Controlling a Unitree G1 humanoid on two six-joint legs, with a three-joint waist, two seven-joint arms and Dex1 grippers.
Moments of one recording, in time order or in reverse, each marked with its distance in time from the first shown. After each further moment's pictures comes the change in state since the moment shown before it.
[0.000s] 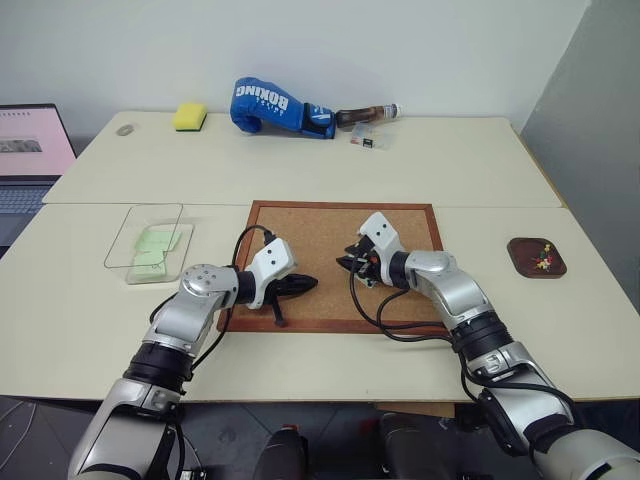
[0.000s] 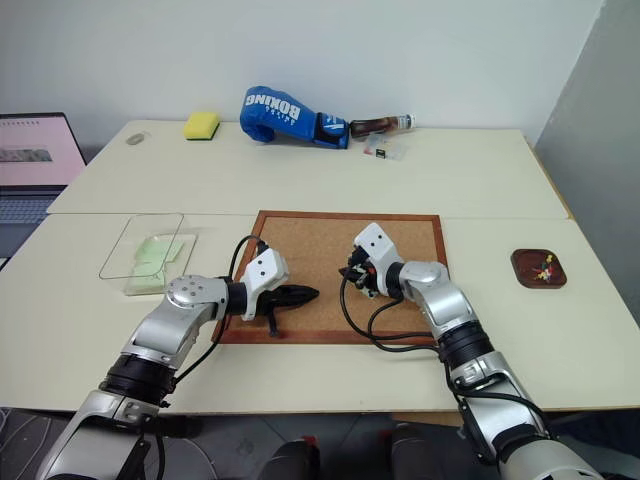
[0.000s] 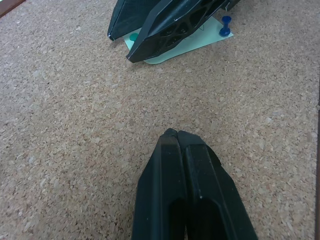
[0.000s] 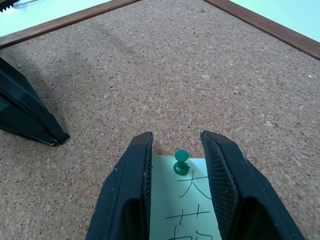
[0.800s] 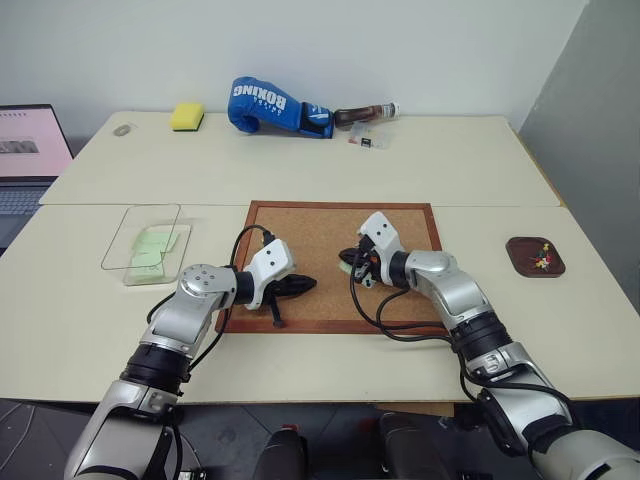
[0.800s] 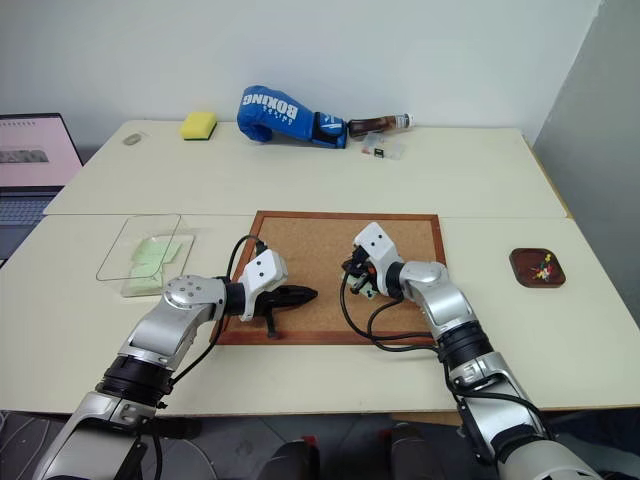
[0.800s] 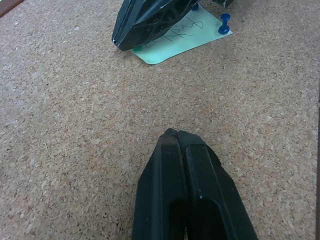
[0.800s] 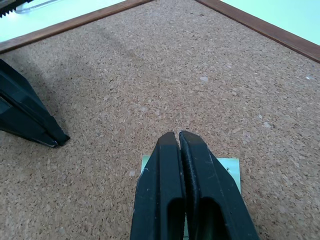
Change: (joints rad) left arm 0.004 0.015 -0.005 -0.010 0.006 0.002 -0.003; right arm 0.017 0.009 -0.025 -0.017 0.011 -0.009 0.015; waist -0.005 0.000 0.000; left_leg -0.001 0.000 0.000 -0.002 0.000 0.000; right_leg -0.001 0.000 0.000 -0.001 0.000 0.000
